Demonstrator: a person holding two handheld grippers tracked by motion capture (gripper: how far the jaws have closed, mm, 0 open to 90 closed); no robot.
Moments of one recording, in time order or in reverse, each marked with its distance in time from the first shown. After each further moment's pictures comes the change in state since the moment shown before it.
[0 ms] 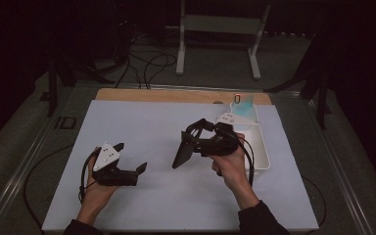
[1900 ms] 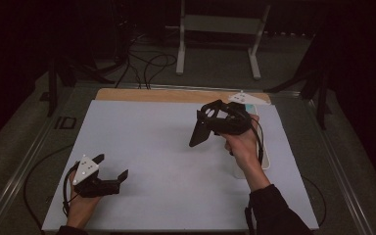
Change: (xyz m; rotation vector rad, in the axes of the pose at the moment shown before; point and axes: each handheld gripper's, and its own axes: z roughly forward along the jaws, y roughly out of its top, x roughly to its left) left arm 0.020 -0.049 -0.024 -0.009 0.099 -0.080; right arm -0.042 0.037 -0.002 0.000 -0.173 -0.056
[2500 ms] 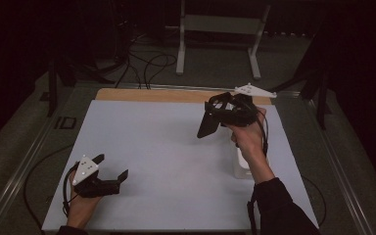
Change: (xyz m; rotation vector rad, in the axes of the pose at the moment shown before) left arm 0.000 0.000 -0.001 -0.005 -0.002 -0.007; right arm -0.022 0.013 0.001 0.000 -0.086 0.000
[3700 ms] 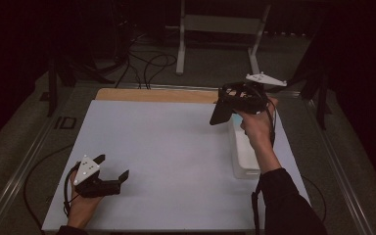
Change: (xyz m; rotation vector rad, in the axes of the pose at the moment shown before) left arm -0.001 -0.001 0.002 0.006 -0.003 0.004; right arm -0.037 0.019 0.004 -0.012 -0.150 0.025
